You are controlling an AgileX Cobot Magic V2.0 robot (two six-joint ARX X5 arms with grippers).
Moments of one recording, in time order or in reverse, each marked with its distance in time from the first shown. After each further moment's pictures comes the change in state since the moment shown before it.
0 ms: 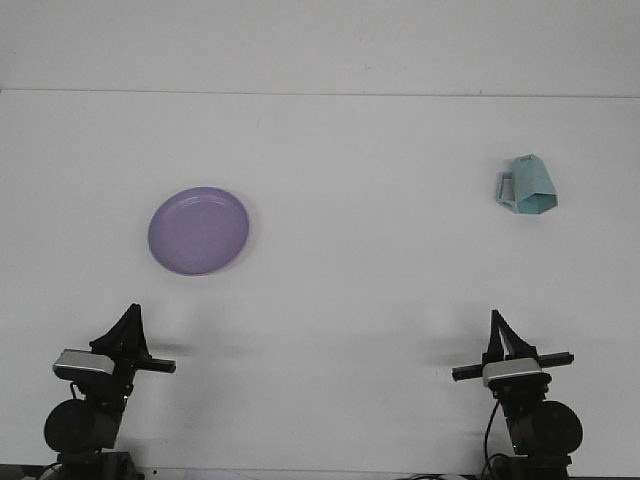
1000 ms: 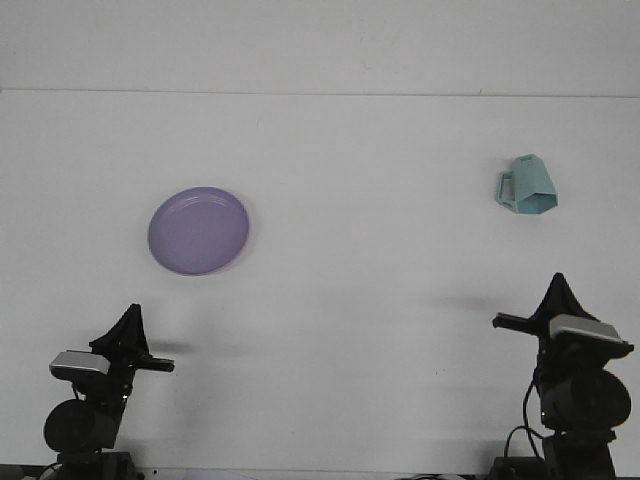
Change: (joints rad) left arm 0.000 0.000 0.000 0.000 0.000 -0.087; right arm -0.014 0.401 0.463 -0.049 0.286 0.306
